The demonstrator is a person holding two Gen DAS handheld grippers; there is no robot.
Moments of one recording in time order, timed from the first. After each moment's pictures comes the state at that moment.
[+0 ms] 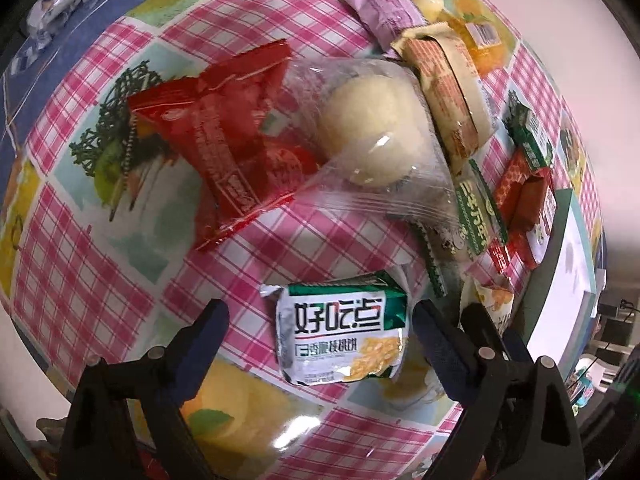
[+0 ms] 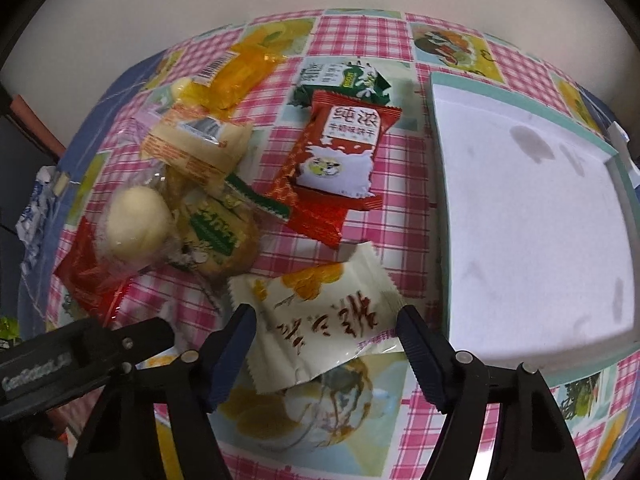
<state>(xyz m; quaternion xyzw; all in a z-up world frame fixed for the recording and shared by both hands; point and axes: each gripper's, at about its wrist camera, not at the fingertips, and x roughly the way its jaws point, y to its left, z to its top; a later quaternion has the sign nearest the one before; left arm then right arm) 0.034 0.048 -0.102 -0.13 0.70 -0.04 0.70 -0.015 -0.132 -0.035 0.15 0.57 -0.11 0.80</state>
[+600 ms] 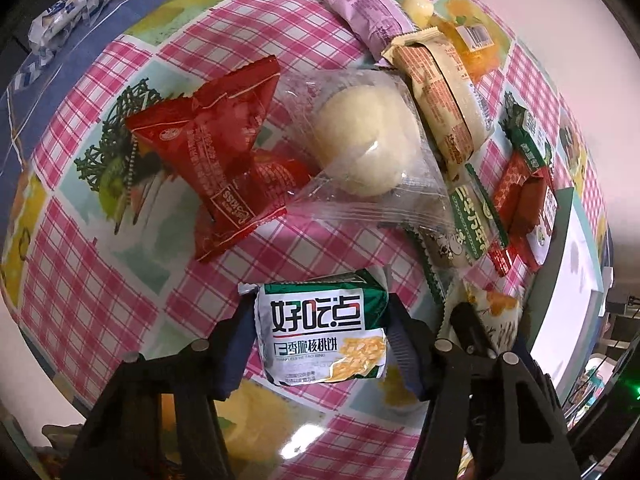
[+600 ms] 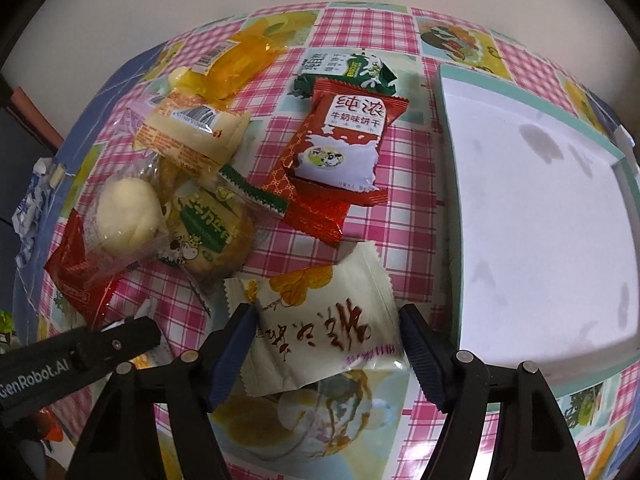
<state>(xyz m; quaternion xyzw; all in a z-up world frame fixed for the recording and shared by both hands) 0.037 0.031 -0.085 -0.11 0.69 -0.03 0.72 -0.011 -0.127 -0.050 0.13 0.57 -0.11 0.80</state>
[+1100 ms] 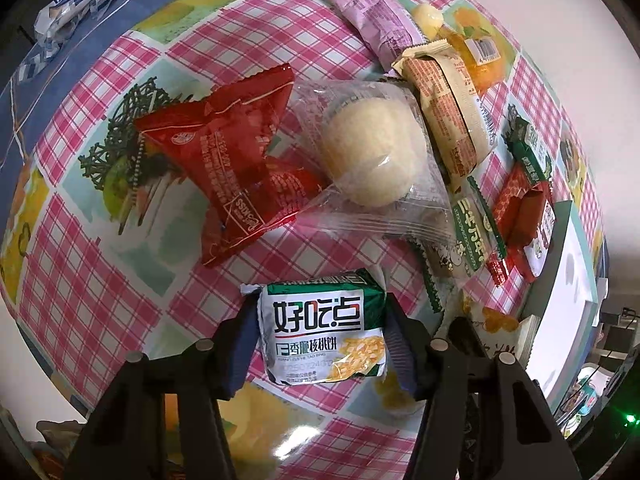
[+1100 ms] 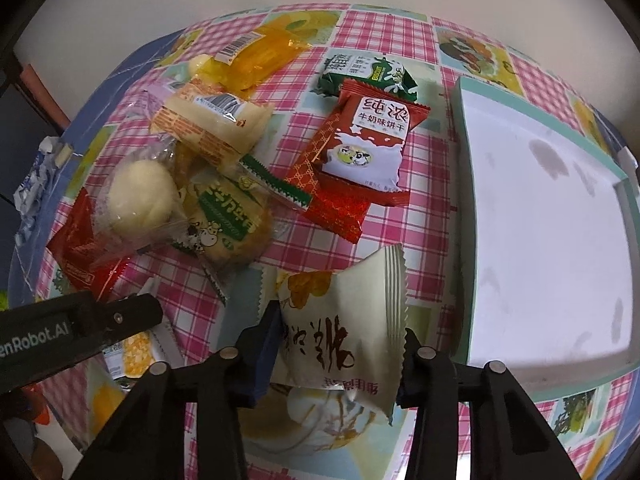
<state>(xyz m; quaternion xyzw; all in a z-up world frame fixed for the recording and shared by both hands) 0.040 0.058 -0.079 -0.13 0.69 -0.03 0.72 -0.009 -0.125 -0.045 0.13 0.58 -0.09 0.80</state>
